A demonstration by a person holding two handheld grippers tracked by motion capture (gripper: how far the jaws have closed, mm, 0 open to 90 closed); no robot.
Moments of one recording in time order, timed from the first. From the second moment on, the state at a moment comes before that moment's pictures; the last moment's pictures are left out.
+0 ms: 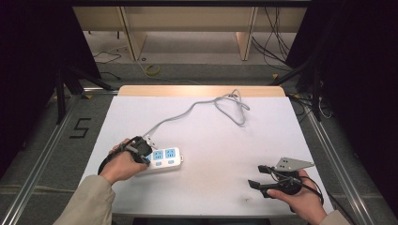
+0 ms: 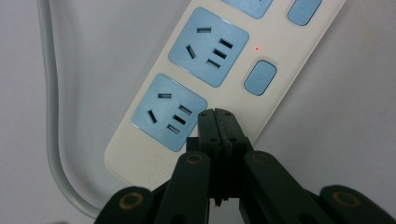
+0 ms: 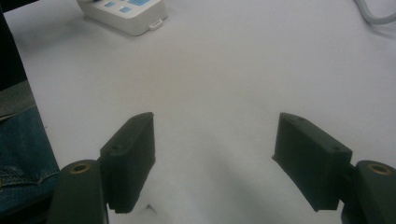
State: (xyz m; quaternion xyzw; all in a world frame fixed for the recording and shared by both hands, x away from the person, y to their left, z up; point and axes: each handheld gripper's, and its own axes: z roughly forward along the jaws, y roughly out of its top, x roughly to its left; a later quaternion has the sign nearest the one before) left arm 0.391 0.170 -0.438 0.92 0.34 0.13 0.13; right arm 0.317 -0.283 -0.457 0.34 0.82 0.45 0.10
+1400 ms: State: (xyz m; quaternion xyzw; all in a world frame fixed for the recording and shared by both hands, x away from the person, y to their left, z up) left arm 0.384 0.186 -0.435 0.86 0.35 0.21 0.32; right arm 0.317 -0.283 -0.457 0.34 0.82 0.45 0.10
